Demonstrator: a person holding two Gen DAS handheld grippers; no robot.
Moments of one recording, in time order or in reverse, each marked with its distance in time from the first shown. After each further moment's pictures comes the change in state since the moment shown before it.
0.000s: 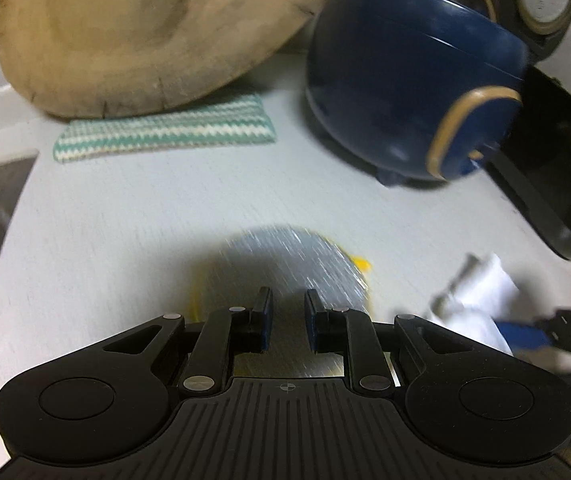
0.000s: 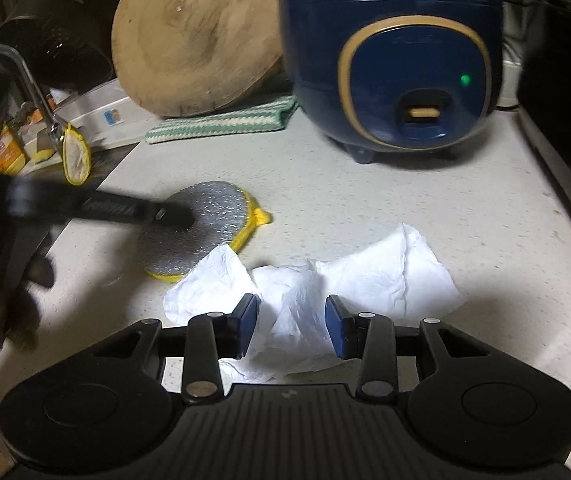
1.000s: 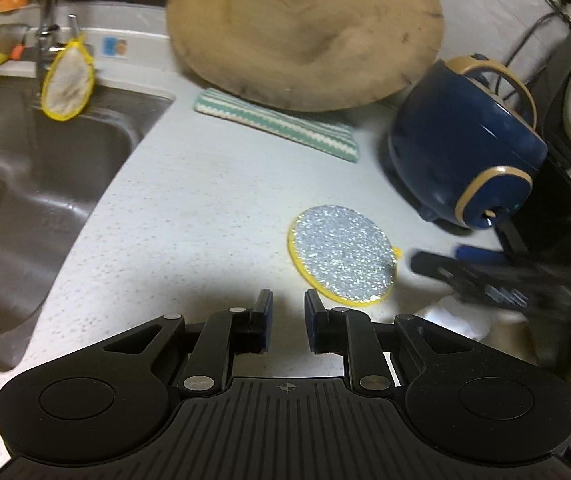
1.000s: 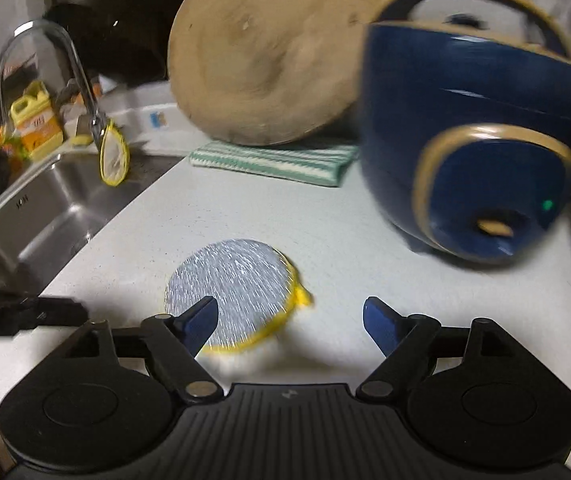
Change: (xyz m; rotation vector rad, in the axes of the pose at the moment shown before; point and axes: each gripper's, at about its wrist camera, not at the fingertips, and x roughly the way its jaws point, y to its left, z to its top) left arm -0.092 0.036 -0.068 -0.353 -0.123 0.092; right arm 0.027 0.027 0.059 -0.205 -0.027 0.089
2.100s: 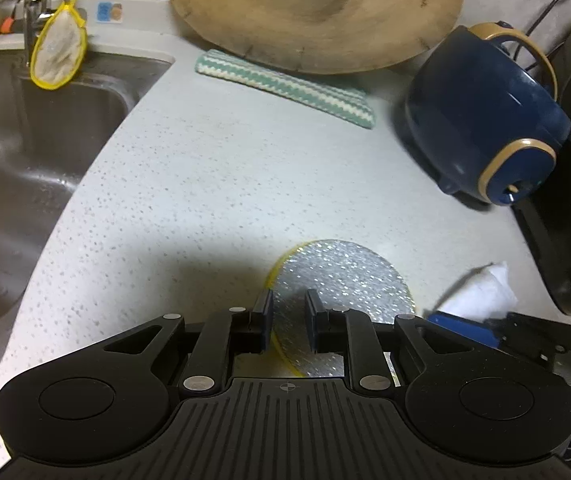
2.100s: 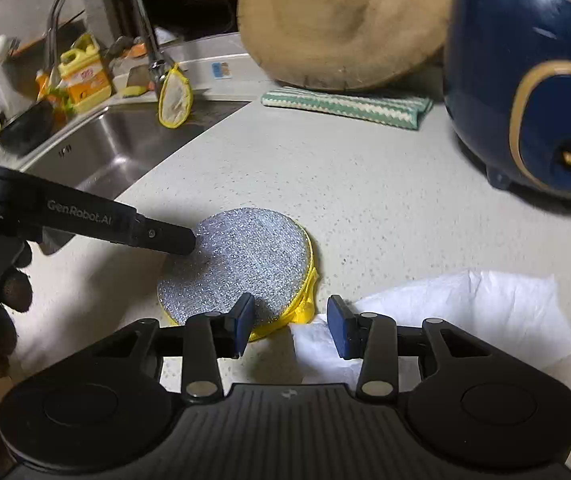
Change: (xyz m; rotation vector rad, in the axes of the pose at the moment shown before) left arm 0.036 0.013 -0.005 0.001 0.089 -0.010; right arm -0.012 0.038 -0.058 -0.048 0.060 0.104
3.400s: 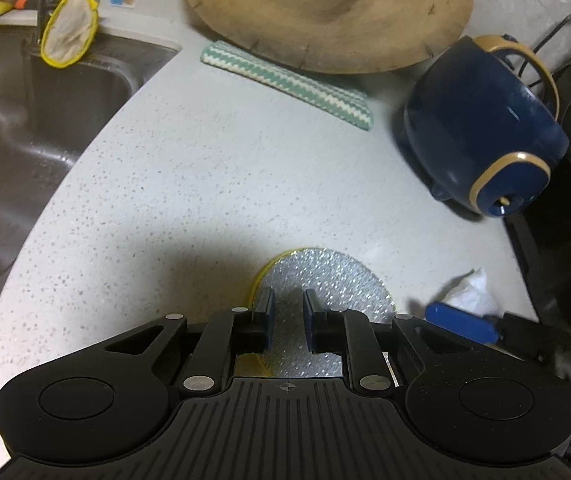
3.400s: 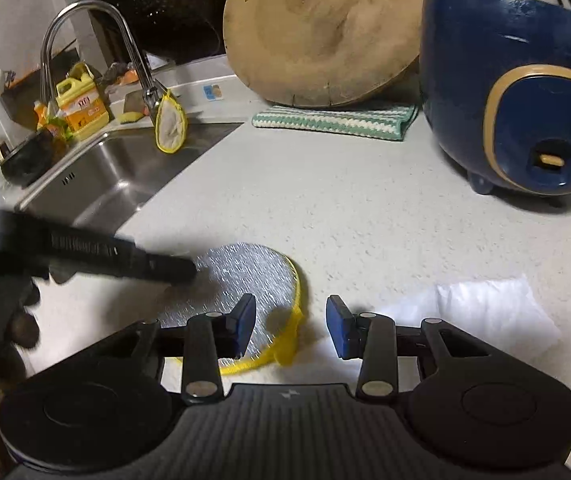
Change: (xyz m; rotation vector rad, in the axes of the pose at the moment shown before) left arm -0.010 -0.008 -0.003 -0.071 0.017 0.000; right arm -0.015 -0.014 0.011 0.057 -0.027 0.039
